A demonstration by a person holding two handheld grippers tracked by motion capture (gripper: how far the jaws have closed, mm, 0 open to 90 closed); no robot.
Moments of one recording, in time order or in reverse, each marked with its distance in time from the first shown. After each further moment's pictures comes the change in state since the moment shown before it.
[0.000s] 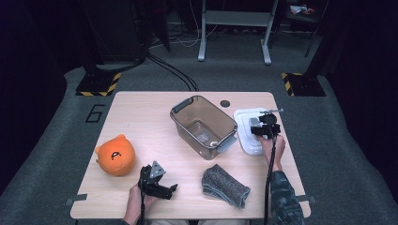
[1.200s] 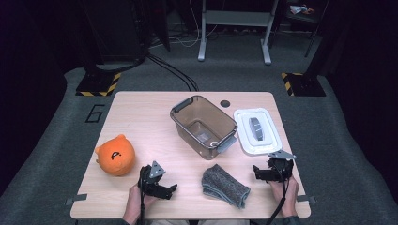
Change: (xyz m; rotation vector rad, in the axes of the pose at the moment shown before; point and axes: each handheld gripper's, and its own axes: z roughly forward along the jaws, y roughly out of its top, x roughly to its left) left arm 0.001 0.000 -0.001 0.004 -0.005 0.000; right arm 0.008 -0.138 -0.067 -0.088 0.079 -0.148
